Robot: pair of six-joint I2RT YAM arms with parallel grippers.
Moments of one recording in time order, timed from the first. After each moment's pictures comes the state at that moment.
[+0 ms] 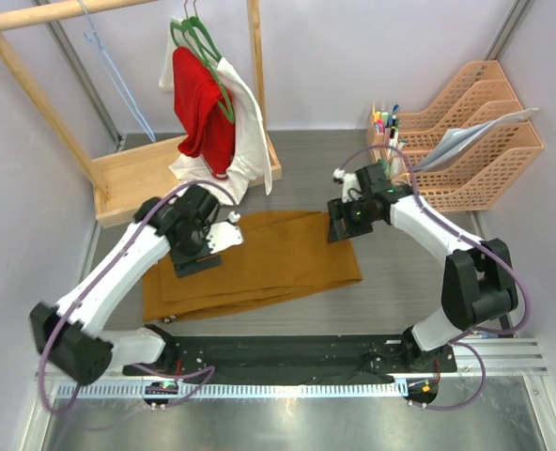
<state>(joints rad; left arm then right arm) -0.53 1.19 1.22 -1.32 -0.17 0.75 0.37 1.57 1.10 -0.64 -0.33 0.04</state>
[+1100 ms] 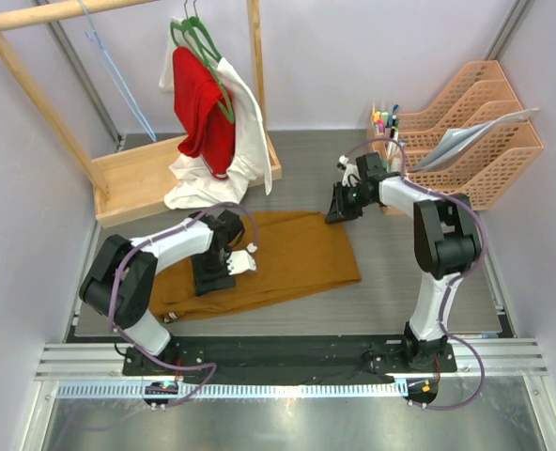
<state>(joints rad) -0.54 1.62 0.94 -0.98 -0.08 0.78 0.20 1.92 1.29 -0.43 -0.51 0.17</state>
